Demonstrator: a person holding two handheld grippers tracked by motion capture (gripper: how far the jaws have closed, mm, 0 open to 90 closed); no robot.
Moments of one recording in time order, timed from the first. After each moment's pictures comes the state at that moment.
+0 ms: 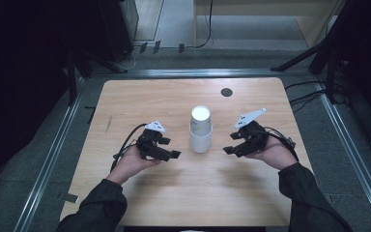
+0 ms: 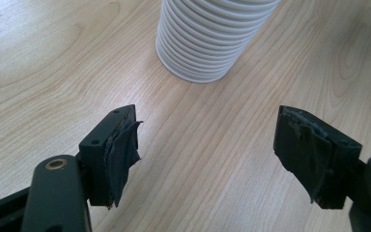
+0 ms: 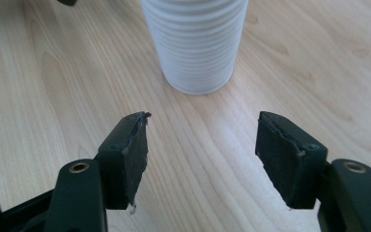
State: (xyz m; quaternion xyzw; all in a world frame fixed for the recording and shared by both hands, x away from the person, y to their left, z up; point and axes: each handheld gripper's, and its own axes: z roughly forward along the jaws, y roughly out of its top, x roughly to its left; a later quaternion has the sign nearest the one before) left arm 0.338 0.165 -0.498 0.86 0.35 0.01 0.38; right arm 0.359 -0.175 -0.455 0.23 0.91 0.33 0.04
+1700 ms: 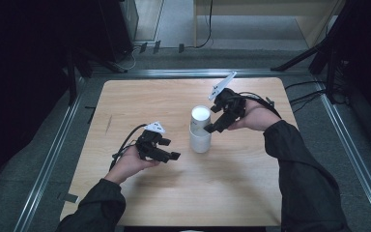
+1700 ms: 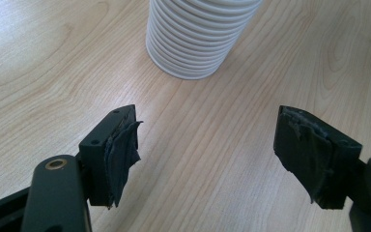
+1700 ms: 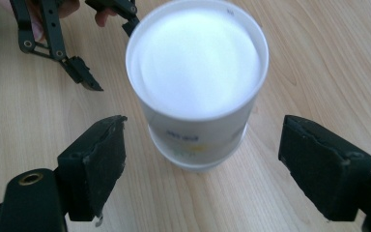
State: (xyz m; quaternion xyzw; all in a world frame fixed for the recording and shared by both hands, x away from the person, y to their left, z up) left arm 0.336 0.166 -0.498 0.86 0.33 0.00 0.38; right arm 0.409 -0.104 -0.383 0.14 0.94 0.30 0.02
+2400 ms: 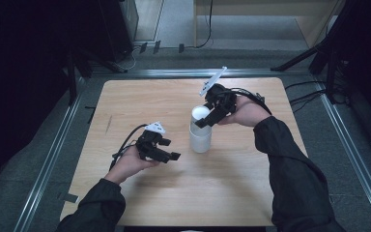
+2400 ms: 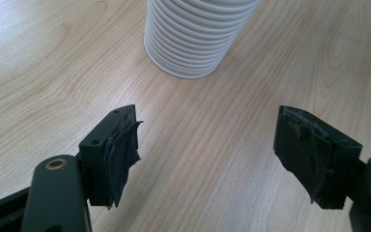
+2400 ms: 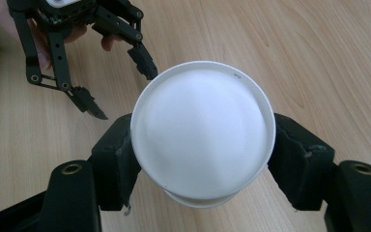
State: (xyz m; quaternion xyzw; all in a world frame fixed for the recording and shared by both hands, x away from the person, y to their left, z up) left arm 0.336 0.165 -0.498 0.87 0.33 0.01 0.38; right arm 0.418 -0.083 -0.378 0.14 0.94 0.31 0.00
